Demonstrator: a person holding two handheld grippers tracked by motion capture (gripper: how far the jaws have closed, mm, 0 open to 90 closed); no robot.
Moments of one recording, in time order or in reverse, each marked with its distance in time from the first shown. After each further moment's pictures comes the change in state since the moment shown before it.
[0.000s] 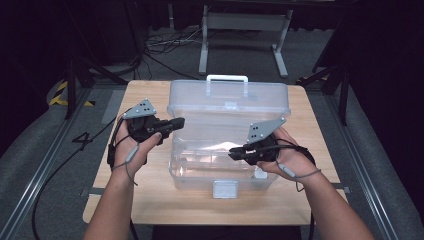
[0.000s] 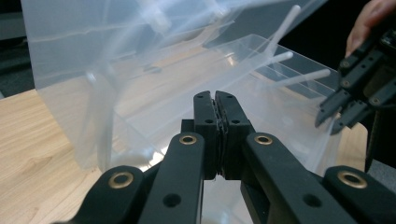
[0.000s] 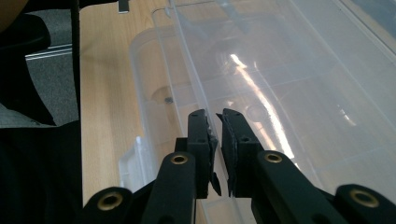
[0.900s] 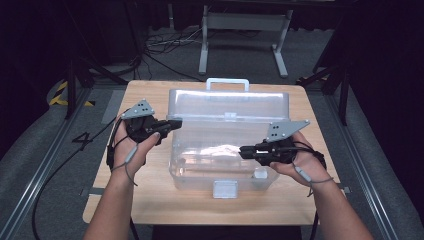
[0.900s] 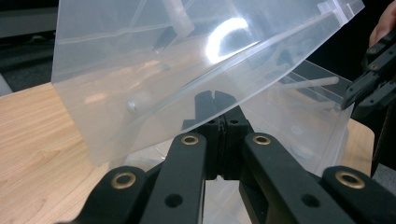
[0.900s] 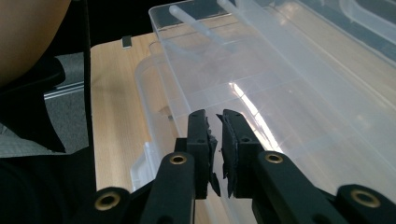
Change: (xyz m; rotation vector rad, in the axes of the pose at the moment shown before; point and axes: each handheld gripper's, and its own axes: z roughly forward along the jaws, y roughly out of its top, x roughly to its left) left arm 0.000 -0.002 -0.005 0.019 0.014 -0.006; right arm -0.001 -0.020 -0.031 -0.146 -0.019 0.094
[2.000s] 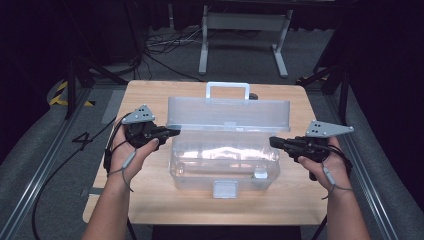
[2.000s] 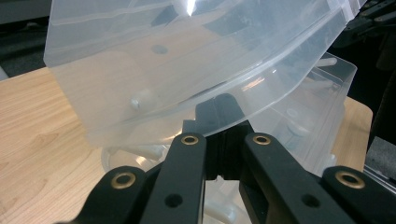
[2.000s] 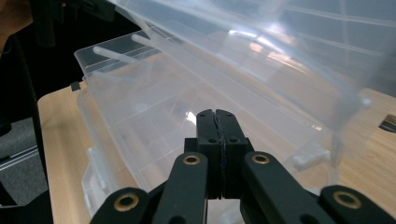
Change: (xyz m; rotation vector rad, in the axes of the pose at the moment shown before) left arm -0.007 -0.006 -0.006 0.068 -0.002 0.021; right arm -0.028 -0.049 -0.052 -0.184 -0.194 0.178
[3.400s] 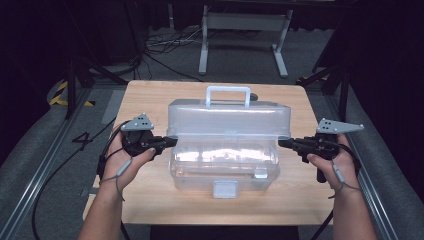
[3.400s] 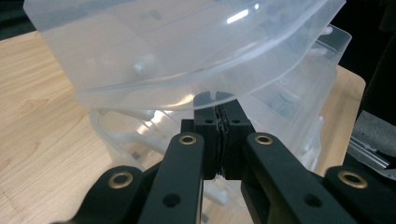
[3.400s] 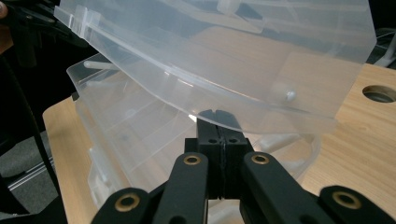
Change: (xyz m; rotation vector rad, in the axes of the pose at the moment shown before) left arm -0.008 -0.014 -0.011 0.108 -0.014 -0.014; right arm -0.014 -0.006 -0.016 0.022 -0.005 0.116
